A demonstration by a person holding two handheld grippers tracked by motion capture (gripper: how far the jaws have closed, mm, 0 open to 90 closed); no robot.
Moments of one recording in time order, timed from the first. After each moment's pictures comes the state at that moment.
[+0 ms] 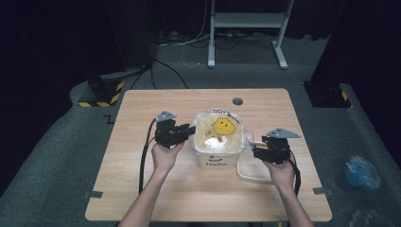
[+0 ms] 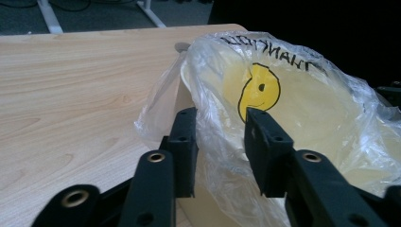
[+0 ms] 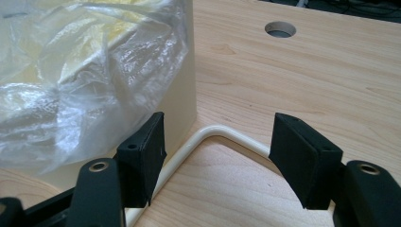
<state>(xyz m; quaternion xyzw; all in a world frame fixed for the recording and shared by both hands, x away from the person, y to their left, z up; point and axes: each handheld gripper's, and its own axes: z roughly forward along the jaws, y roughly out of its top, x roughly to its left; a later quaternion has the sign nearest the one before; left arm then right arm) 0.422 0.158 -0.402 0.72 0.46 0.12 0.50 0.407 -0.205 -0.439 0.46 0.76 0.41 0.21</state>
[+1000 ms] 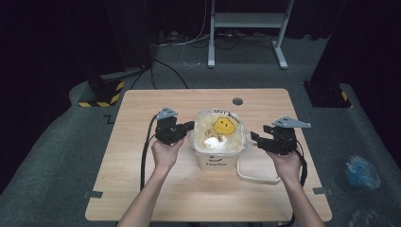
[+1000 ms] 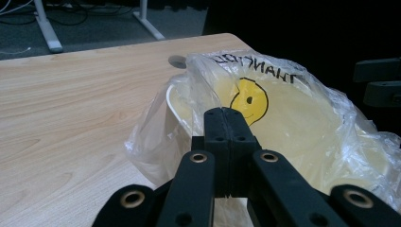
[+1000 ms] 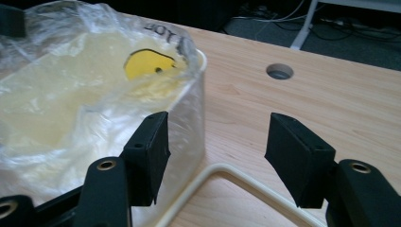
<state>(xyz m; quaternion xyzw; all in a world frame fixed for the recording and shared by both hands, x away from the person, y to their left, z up) 0.422 0.154 -0.386 0.73 0.45 0.13 0.50 0.407 -0.205 -0.388 0.44 0.76 0.44 0.21</state>
